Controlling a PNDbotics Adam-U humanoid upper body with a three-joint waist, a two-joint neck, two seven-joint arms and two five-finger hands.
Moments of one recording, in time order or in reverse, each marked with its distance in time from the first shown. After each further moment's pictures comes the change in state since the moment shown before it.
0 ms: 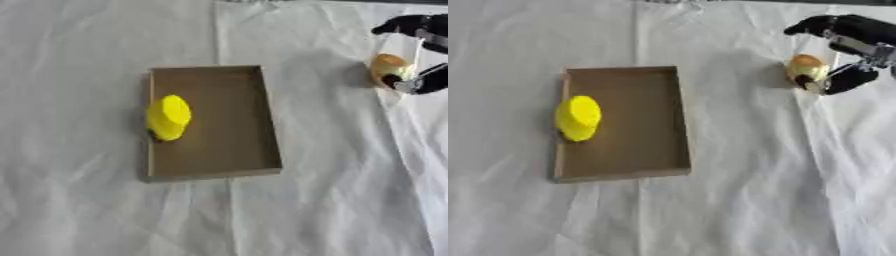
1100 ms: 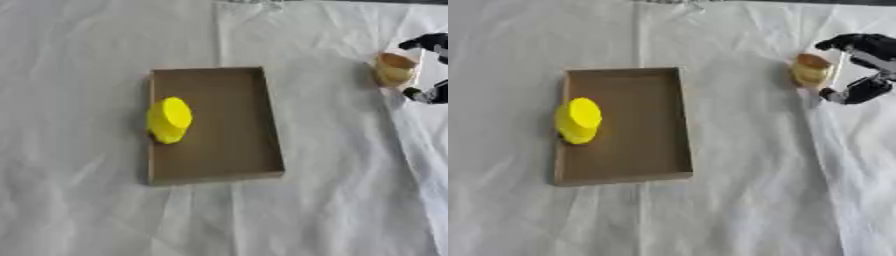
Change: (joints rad) left arm 0.000 -0.009 -0.001 0.000 -0.001 0.001 -0.001; right arm -0.055 0.031 0.006 0.231 0.106 0.022 -0.044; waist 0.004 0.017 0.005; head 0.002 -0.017
